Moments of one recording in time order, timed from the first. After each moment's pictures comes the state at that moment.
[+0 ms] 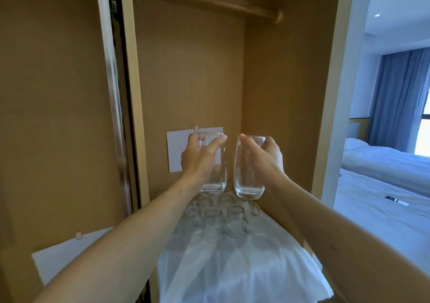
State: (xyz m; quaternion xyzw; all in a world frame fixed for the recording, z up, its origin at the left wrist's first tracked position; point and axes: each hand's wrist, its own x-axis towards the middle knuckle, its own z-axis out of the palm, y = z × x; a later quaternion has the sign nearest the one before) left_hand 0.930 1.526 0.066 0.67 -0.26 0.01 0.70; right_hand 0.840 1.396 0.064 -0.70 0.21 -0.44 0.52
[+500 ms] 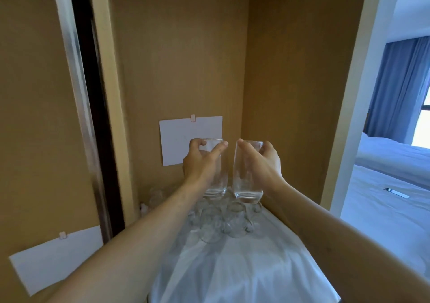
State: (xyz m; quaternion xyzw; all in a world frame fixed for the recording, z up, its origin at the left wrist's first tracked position) left_hand 0.995 1.473 0.015 0.70 -0.23 0.00 0.68; right_hand 0.898 1.352 0.020 -0.71 0.24 -0.41 0.53
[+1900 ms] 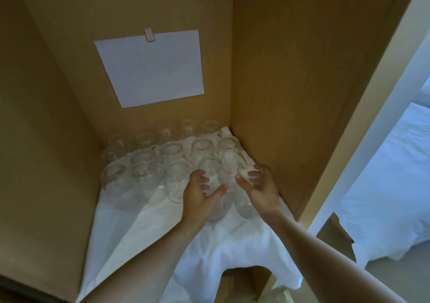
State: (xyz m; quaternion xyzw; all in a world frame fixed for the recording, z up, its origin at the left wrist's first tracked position) left_hand 0.993 1.328 -0.236 0.78 -0.16 -0.05 0.60; right_hand 0.919 1.176 -0.237 -0.72 0.30 -0.27 0.57
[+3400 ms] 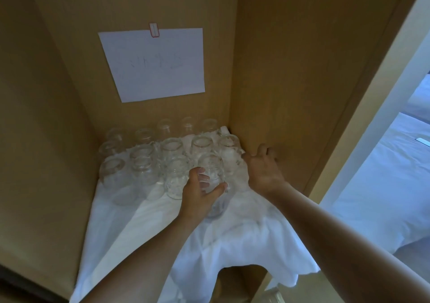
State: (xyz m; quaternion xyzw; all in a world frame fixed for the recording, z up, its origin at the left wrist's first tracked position) left_hand 1.006 1.336 -0.253 0.76 -0.19 -0.07 0.62; right_hand 0.932 1.171 -0.167 -0.97 0.23 -0.03 -0.01
